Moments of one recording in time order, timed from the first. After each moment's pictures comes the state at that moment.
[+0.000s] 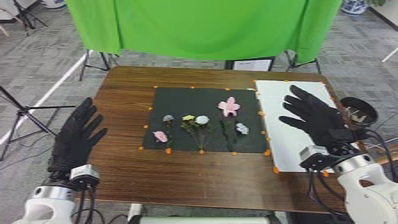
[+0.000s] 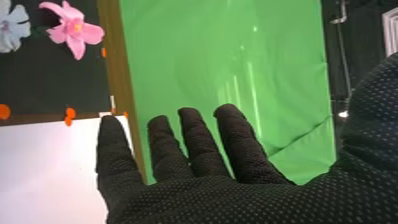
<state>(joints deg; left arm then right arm) 128.3 -59.2 -98.4 -121.2 41.5 5.3 15.6 -113.7 -70.4 105.0 -118.9 -55.1 -15.3 8.3</state>
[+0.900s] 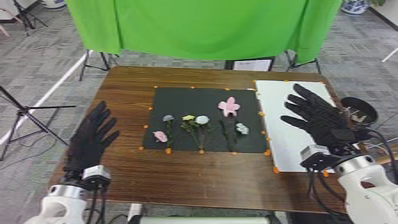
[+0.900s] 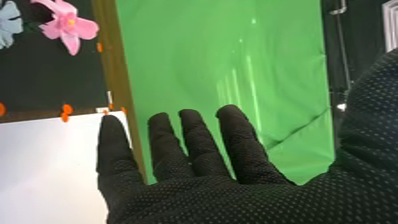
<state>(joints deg) 124.9 -60.3 -94.2 -118.4 41.4 3.2 14.9 -114.8 -70.8 105.1 -120.6 -54.5 -12.9 8.3</state>
